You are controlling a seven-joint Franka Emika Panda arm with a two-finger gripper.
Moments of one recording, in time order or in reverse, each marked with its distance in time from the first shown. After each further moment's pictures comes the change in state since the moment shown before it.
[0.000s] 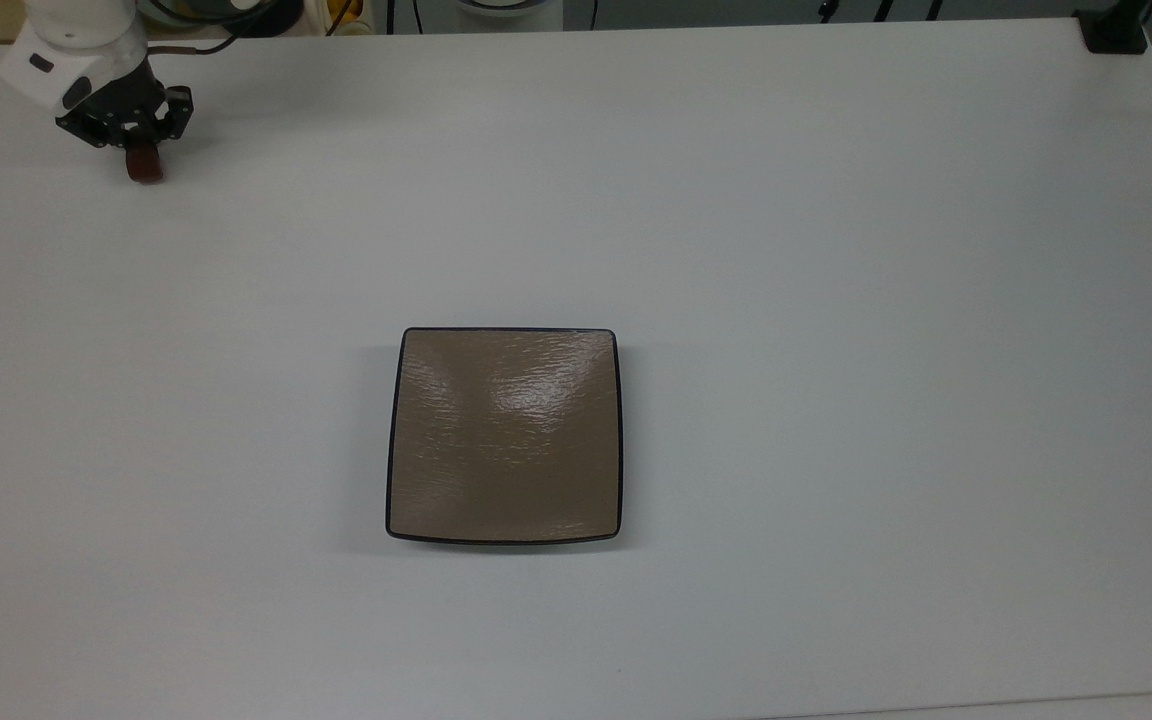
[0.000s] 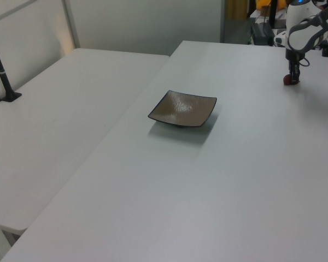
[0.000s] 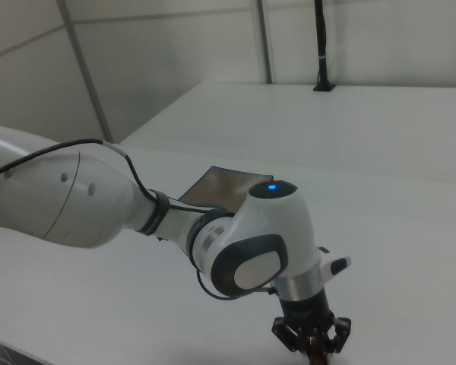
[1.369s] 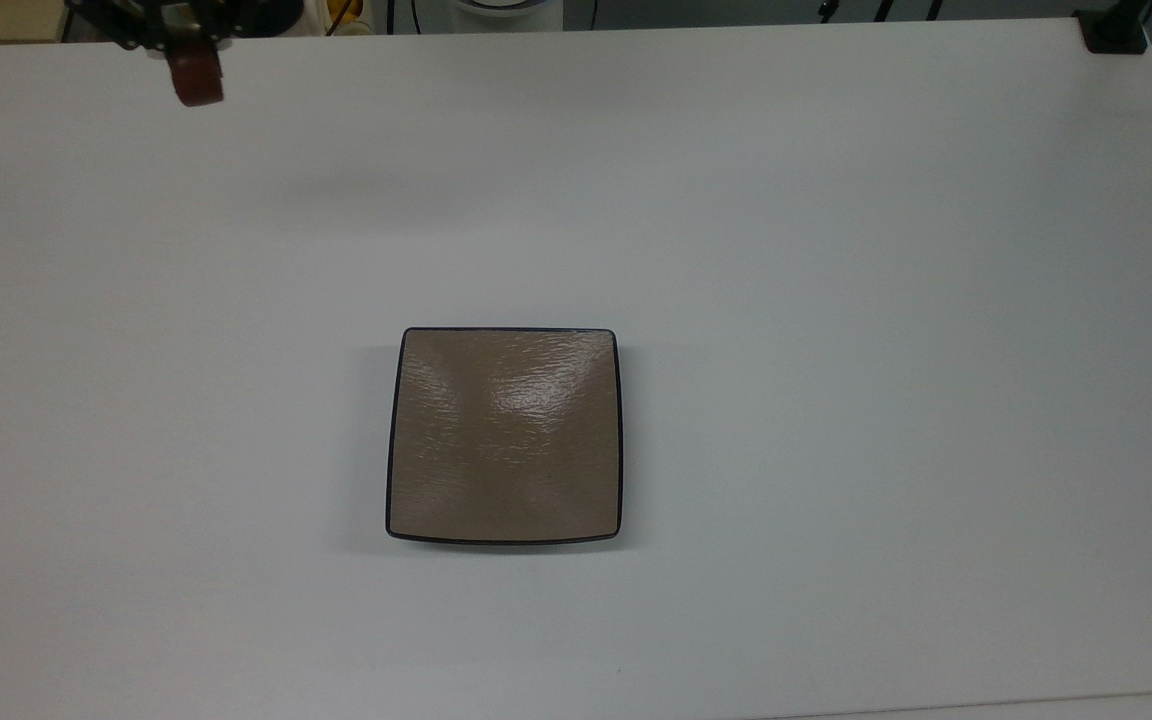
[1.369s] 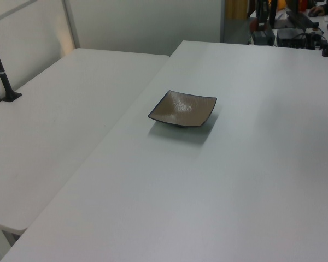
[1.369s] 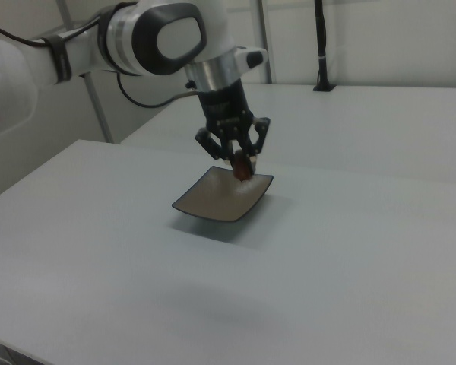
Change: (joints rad) arm 0.170 -0.116 0.203 0.606 0.063 -0.695 0.222
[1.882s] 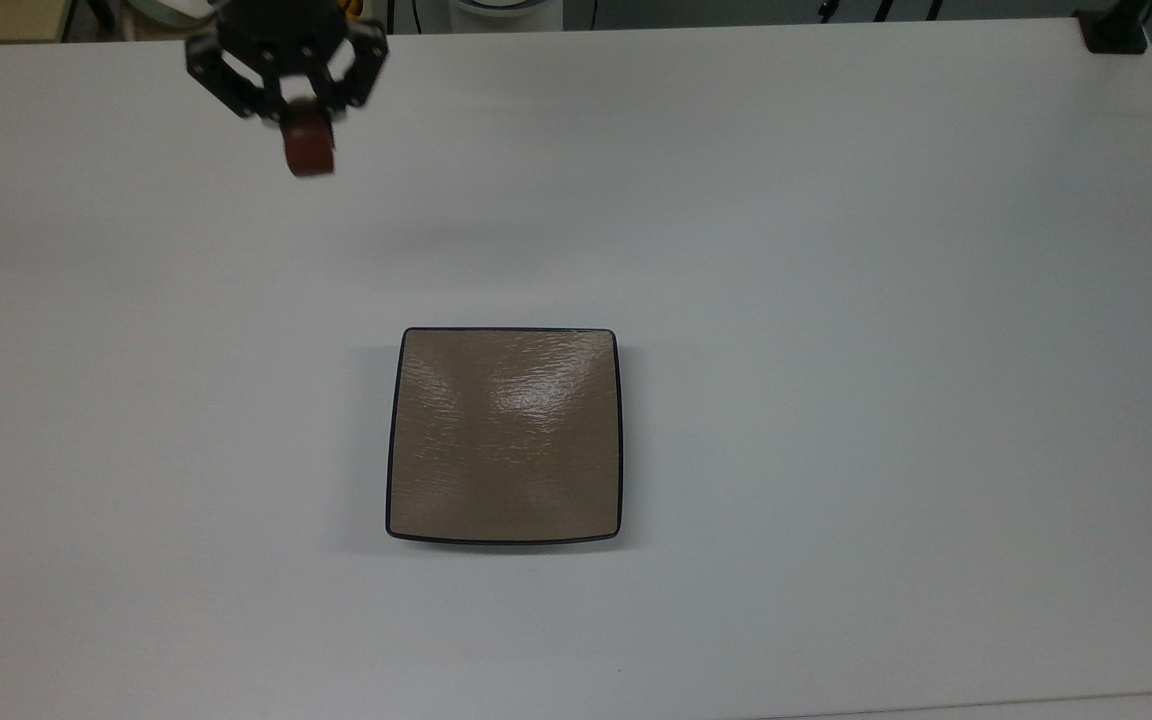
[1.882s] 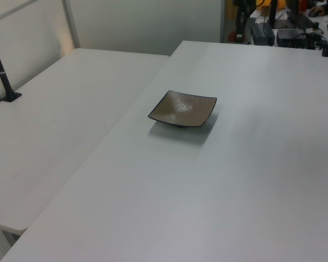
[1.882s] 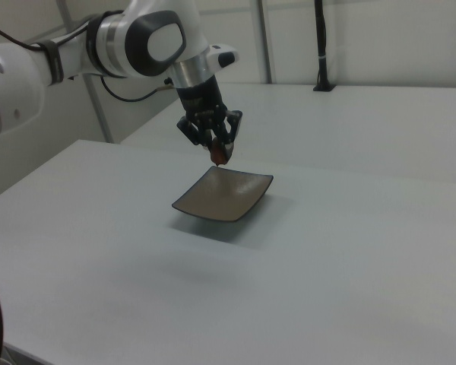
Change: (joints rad) arm 0.027 0.085 0.132 0.050 0.016 0.084 0.266
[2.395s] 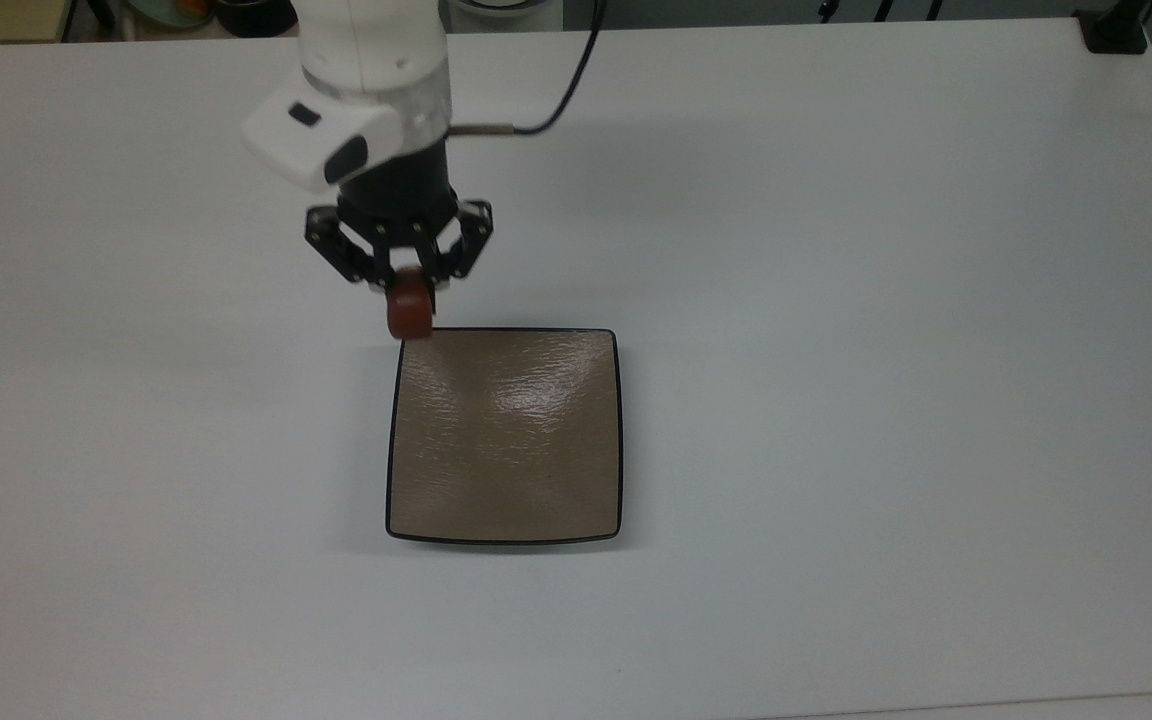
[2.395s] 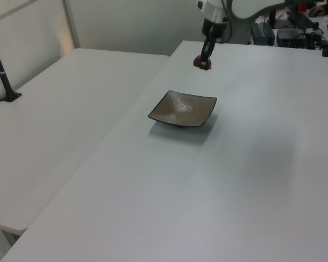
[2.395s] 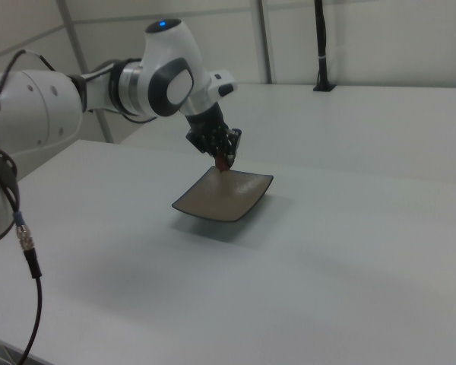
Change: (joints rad) arm 0.081 0.176 0.009 0.002 0.035 0.314 0.211
